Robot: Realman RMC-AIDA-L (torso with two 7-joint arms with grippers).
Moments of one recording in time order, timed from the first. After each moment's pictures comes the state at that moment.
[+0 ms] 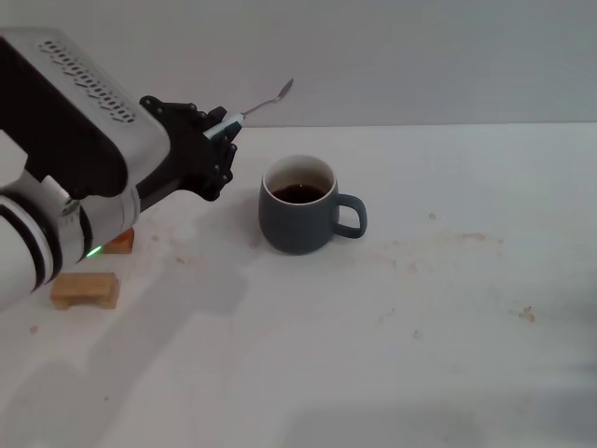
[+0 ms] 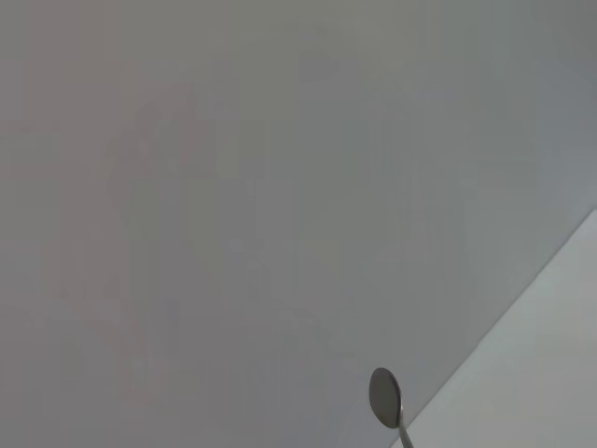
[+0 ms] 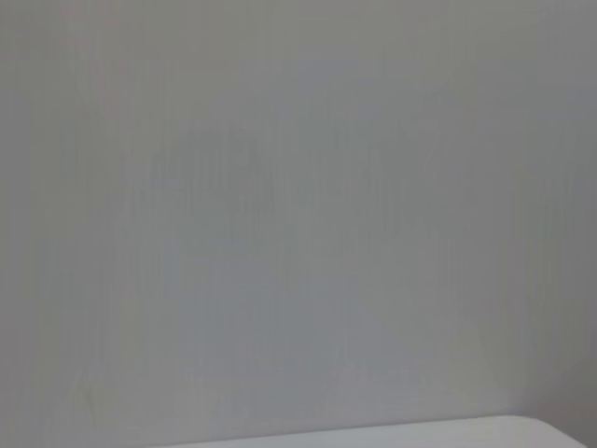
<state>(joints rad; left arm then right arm) -0.07 -1.86 -1.09 -1.77 2.88 -0.34 0.29 0.23 2.09 0.71 0.24 -1.98 -1.19 0.00</state>
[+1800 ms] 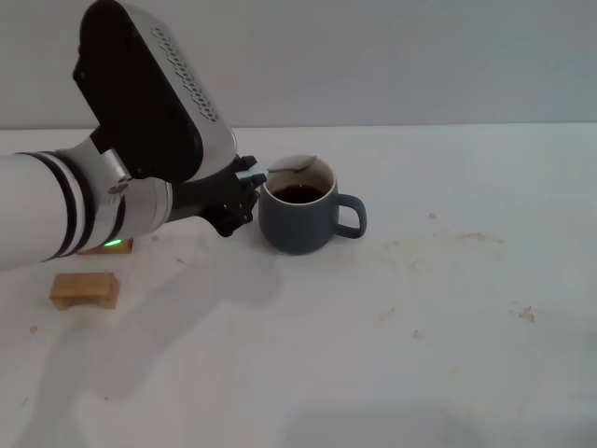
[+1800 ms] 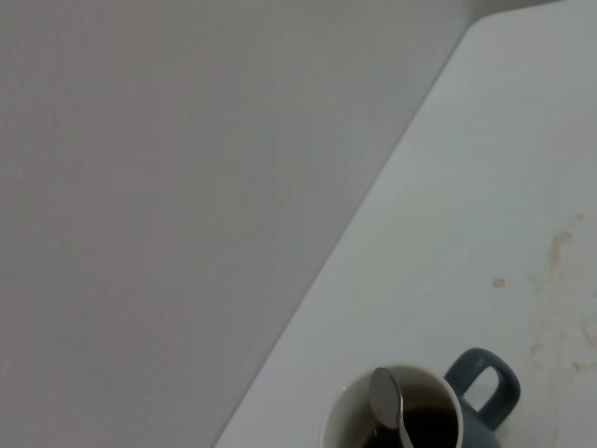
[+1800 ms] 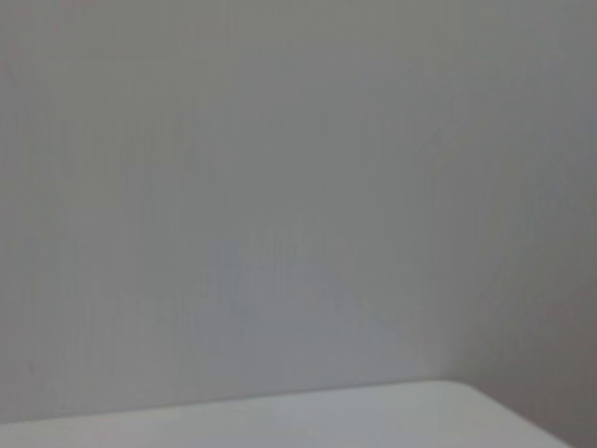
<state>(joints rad) -0.19 -2.06 -1.35 -1.82 2.65 -0.93 0.80 0.15 2.09 0.71 0.23 -1.96 -1.23 0.00</state>
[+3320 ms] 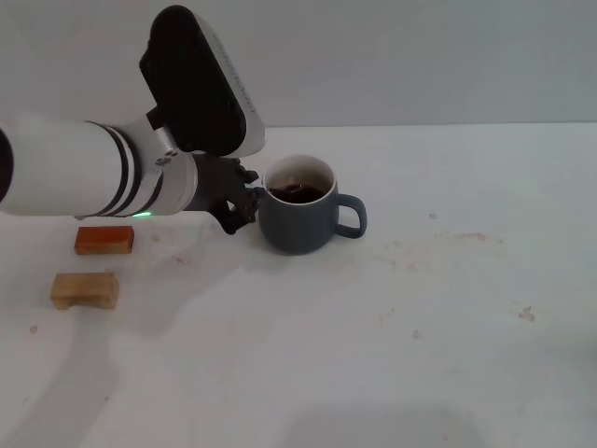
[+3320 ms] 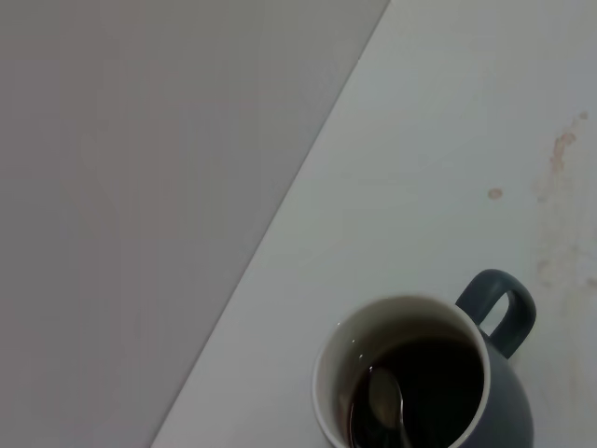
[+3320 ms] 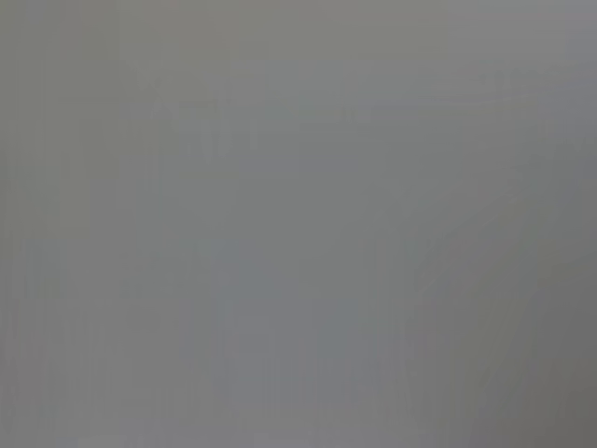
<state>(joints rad) -0.45 -2.06 -1.44 -1.49 2.65 -0.98 0.83 0.09 2.09 0.67 0.25 -1.96 -1.47 0.00</state>
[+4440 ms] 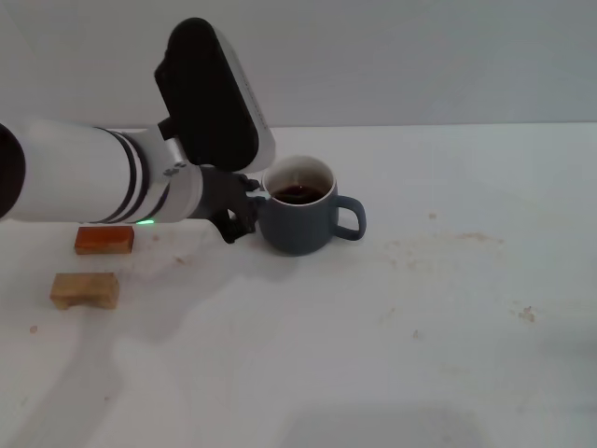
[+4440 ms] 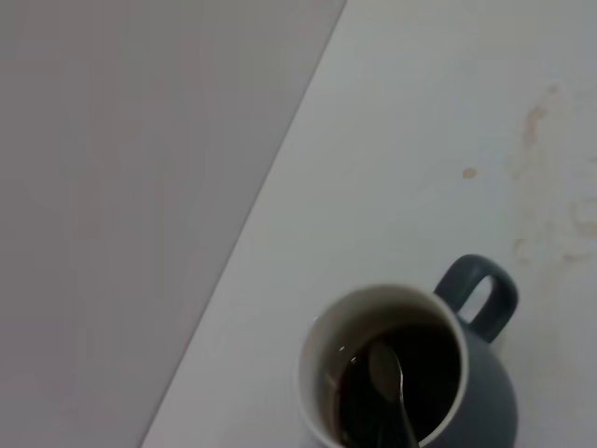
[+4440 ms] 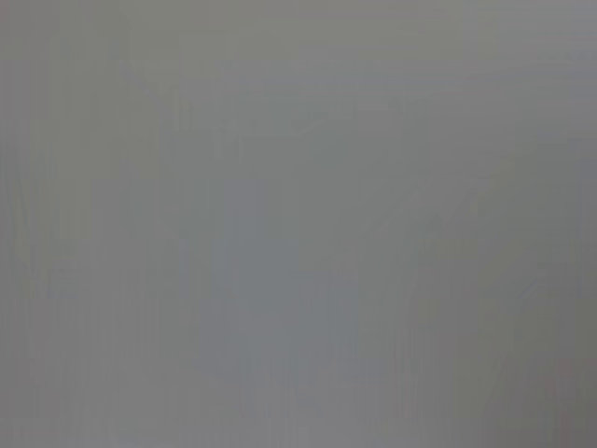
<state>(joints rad) -0.45 -2.06 -1.40 -1.52 2.69 -1.01 0.84 0.10 2.09 0.67 0.26 -1.97 -1.46 0.00</state>
